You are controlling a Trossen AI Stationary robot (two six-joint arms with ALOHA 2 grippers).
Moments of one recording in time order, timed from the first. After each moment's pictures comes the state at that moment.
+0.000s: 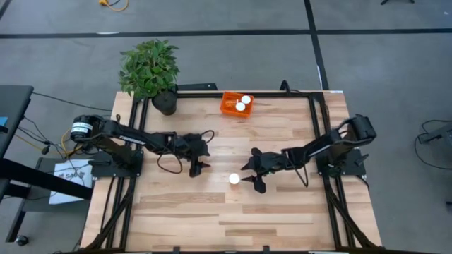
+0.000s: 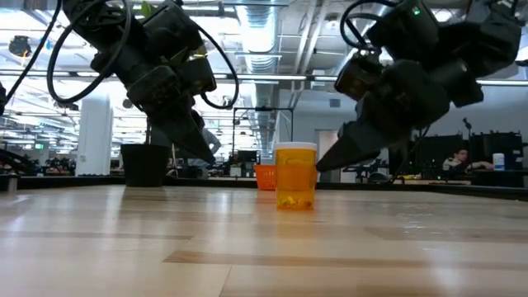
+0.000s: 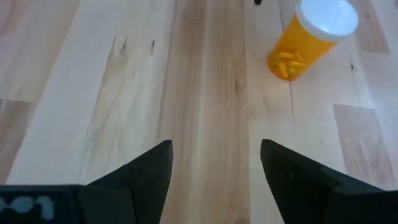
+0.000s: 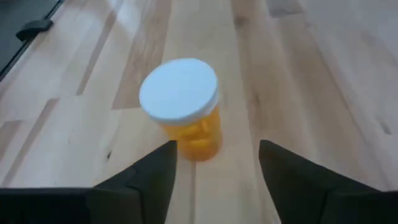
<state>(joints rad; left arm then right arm) 0.05 1.47 0.63 0.08 0.10 -0.10 0.18 1.68 0.55 0.55 0.00 0.20</state>
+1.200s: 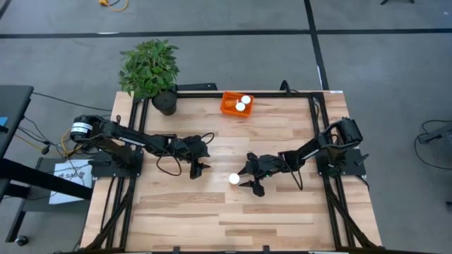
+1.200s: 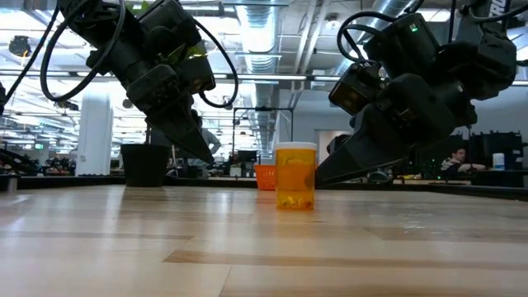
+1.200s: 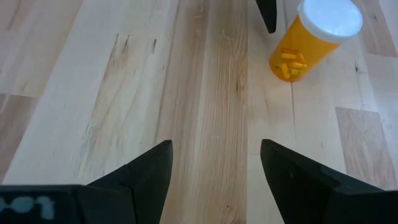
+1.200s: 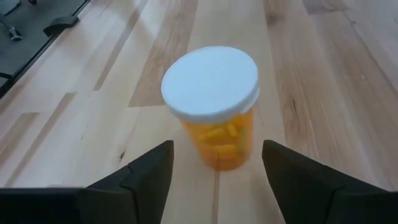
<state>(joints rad) 0.02 1.47 0.63 0.08 0.04 -0.14 0.19 1.82 0.55 0.74 -0.08 0.17</state>
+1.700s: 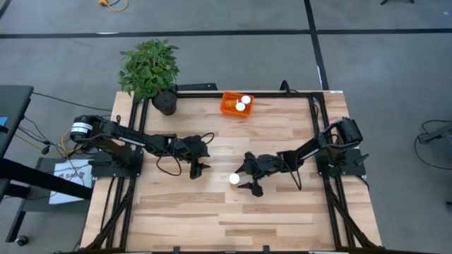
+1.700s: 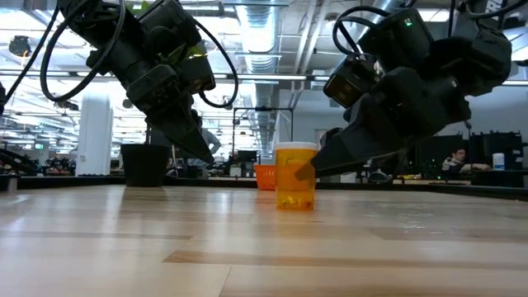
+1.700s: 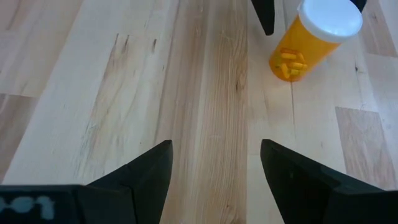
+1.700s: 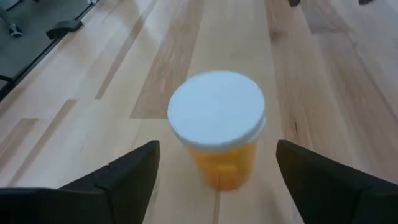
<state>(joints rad) 0.02 1.47 0.63 0.08 0.04 -0.14 0.19 1.82 0.58 0.73 -0.08 0.13</state>
